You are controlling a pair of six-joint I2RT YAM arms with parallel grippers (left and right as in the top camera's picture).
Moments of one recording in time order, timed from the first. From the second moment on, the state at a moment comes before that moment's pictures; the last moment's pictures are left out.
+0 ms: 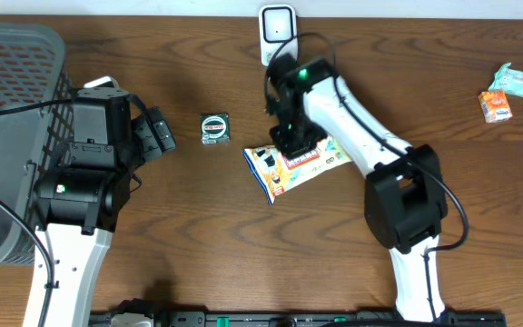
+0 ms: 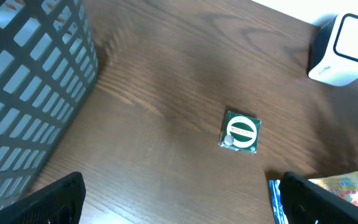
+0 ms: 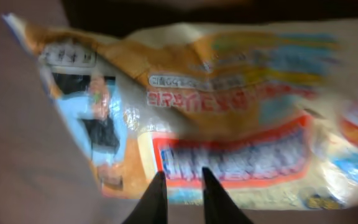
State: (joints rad) left arm -0.11 1.15 1.24 -0.91 -0.19 -0.43; right arm 0.53 2.22 1.87 -1.27 -0.14 0.07
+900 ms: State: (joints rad) left arm -0.11 1.15 1.24 -0.91 -0.19 -0.43; right arm 0.30 2.21 1.98 -1.30 0.04 0.10
